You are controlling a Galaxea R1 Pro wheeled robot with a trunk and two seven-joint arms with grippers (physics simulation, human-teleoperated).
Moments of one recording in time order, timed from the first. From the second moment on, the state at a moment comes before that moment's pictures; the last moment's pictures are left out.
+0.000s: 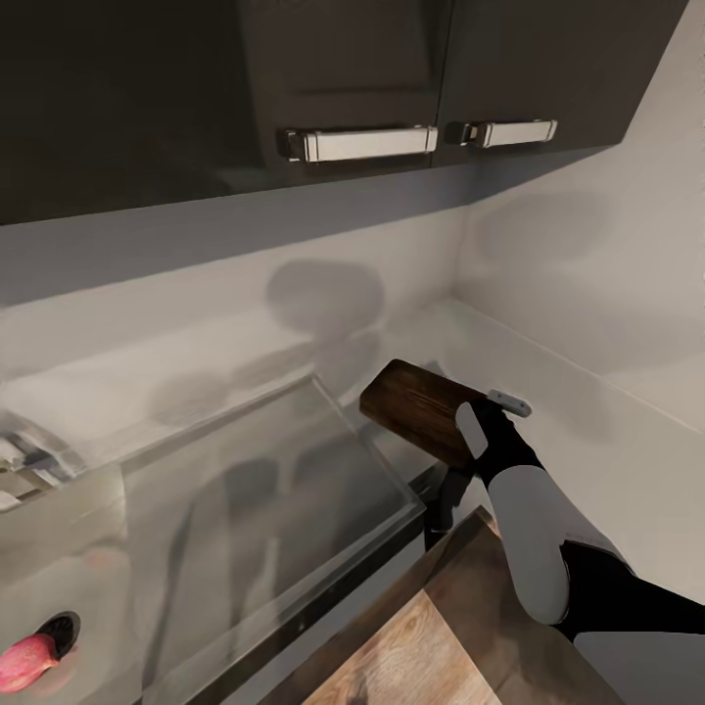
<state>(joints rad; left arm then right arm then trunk) 0.42 -0.07 -0.01 -0.50 0.02 -0.16 0.00 -1.09 0.12 -0.28 -0.57 -0.14 0.42 -0.61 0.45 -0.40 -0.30</state>
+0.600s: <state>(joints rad) 0.42 -0.07 0.00 -0.49 0.02 -0.16 0.00 -1.09 0.12 -0.28 -0.57 -0.15 0.42 -0.61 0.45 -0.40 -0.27</state>
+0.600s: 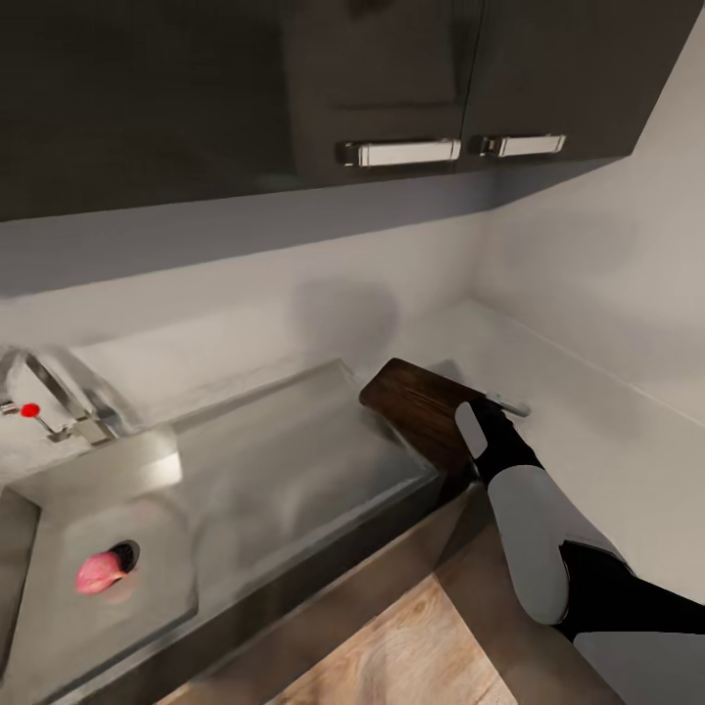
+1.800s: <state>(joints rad) 0.42 -0.07 0.00 -0.55 0.02 -0.16 0.00 -1.09 0.13 -0.27 -0.57 -0.15 0.41 -0.61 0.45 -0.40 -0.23</state>
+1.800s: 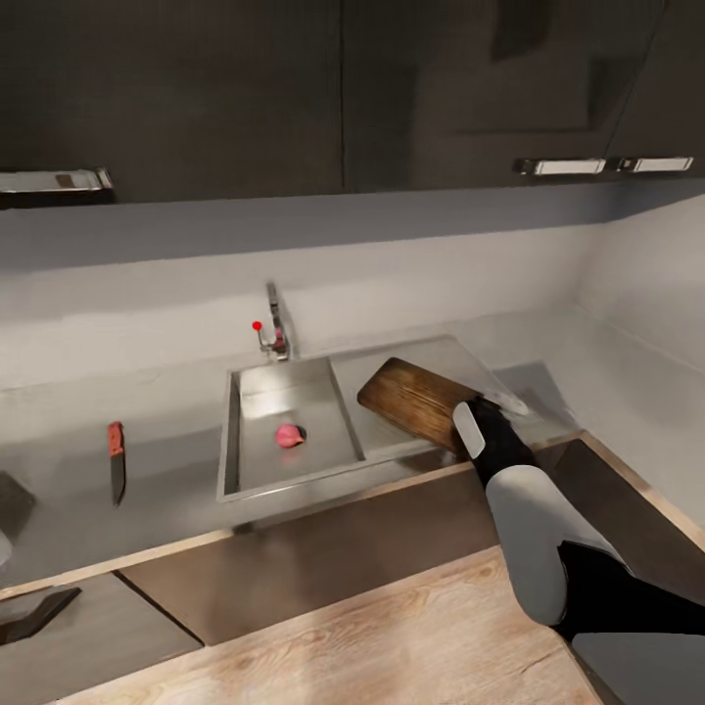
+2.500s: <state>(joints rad) 0.42 -0.06 0.00 -0.79 0.02 -0.02 0.00 -1.09 0.13 -0.24 -0.57 -0.14 0.42 -0.60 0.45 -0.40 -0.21</state>
